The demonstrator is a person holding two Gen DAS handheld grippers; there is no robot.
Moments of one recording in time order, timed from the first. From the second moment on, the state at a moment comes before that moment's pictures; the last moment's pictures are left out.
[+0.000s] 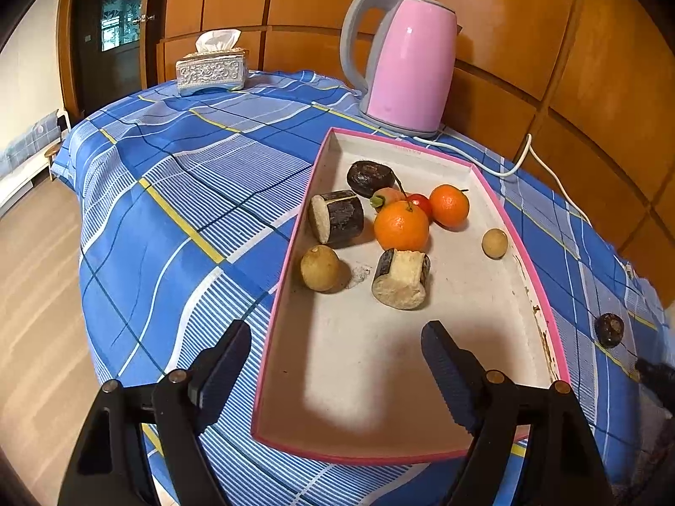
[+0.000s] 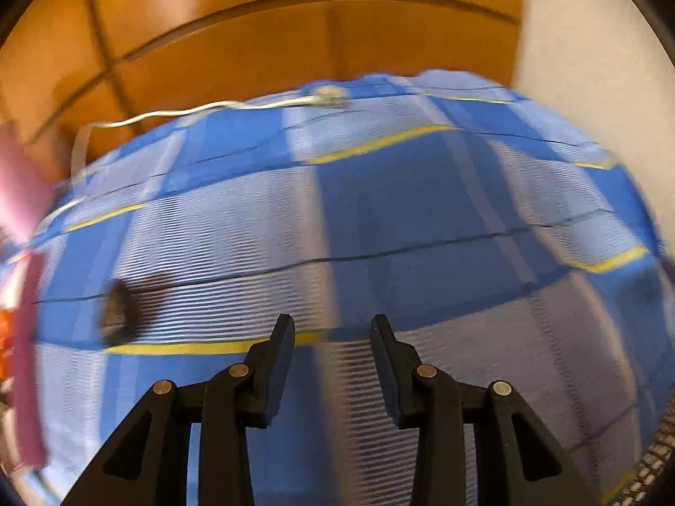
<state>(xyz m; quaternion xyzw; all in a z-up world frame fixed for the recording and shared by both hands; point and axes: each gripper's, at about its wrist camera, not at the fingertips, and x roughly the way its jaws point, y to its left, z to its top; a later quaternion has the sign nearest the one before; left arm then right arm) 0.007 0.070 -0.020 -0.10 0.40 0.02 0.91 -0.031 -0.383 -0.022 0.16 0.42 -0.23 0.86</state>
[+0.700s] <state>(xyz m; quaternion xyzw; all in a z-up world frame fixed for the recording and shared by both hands) 0.010 0.074 -0.022 -0.10 0.40 0.02 0.91 0.058 -0.271 -0.031 -0.05 0.47 -0.08 0.88</state>
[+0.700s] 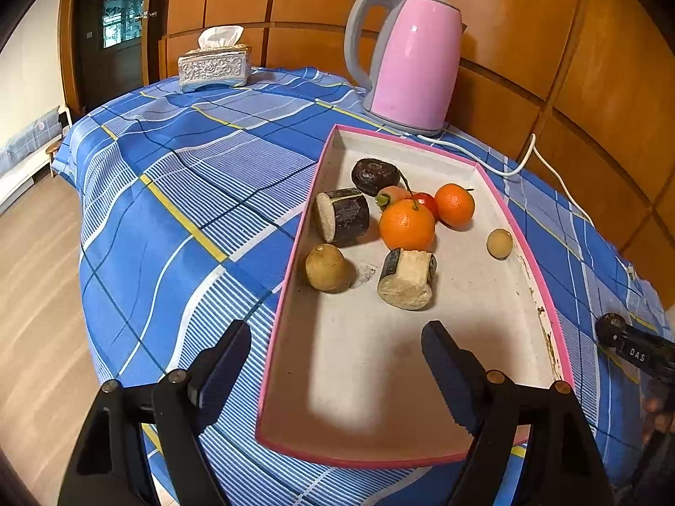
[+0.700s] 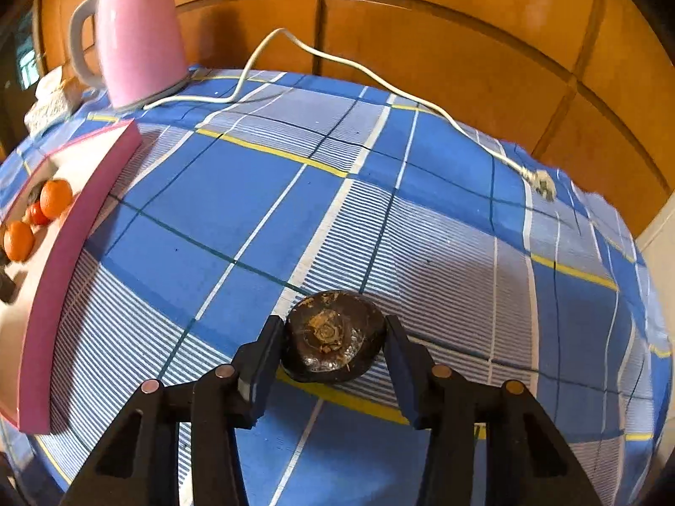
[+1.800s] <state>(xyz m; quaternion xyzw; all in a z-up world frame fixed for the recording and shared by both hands) 0.009 0.075 -0.019 -0.11 0.40 0.02 0.91 0.106 -0.081 -0.008 -0.08 0.46 0.21 0.86</state>
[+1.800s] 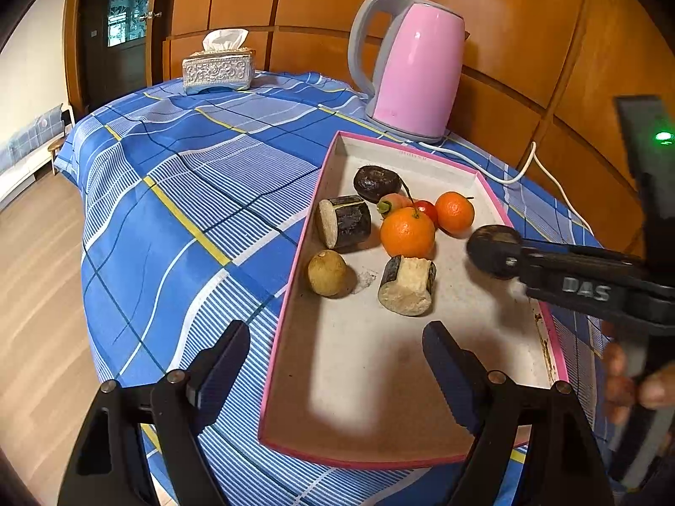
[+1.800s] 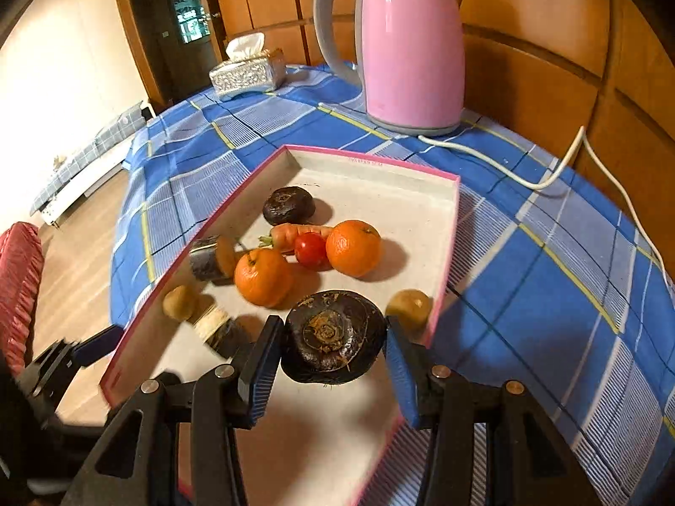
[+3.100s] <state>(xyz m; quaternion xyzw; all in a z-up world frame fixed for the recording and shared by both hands) 0.003 0.072 -0.018 -0.10 0.39 0.03 0.91 0.075 -0.076 -0.009 -0.10 0.44 0.21 0.87</state>
